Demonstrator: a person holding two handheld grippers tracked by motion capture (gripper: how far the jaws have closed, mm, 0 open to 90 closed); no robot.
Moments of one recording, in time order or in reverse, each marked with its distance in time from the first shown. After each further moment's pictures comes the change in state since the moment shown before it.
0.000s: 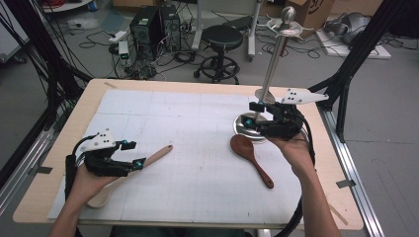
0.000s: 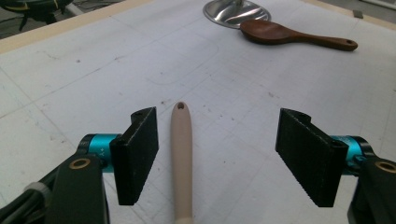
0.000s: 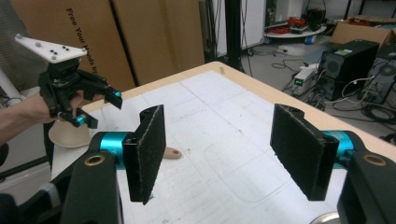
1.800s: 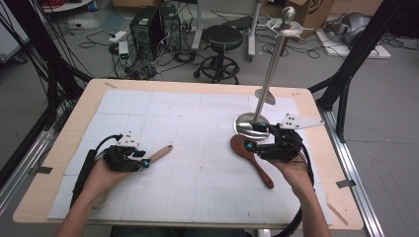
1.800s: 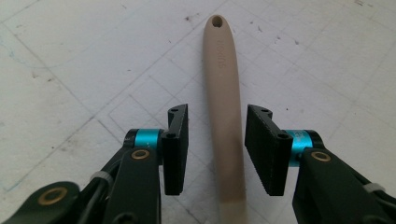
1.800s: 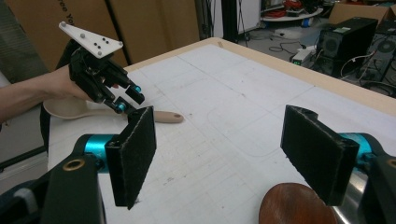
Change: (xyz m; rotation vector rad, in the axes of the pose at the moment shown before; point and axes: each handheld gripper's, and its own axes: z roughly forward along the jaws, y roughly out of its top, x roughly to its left) left arm 0.018 -0.017 0.055 0.329 0.064 0.037; right arm 0.010 -0.056 -0.006 0.037 -0.029 0.023
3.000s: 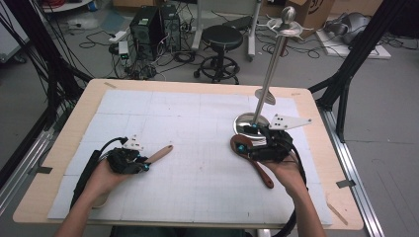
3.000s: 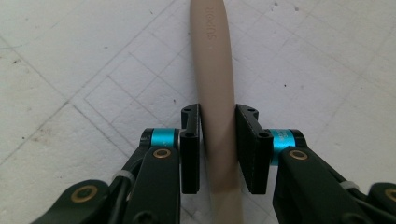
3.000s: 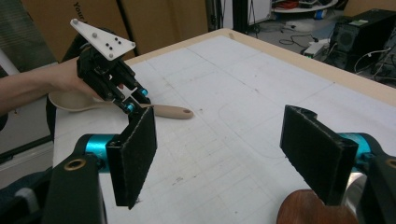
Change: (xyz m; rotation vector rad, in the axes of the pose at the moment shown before) left arm -0.006 -0.002 0.009 0.082 -0.008 0.022; right arm 0.009 0.000 0.020 0.038 0.033 -0.013
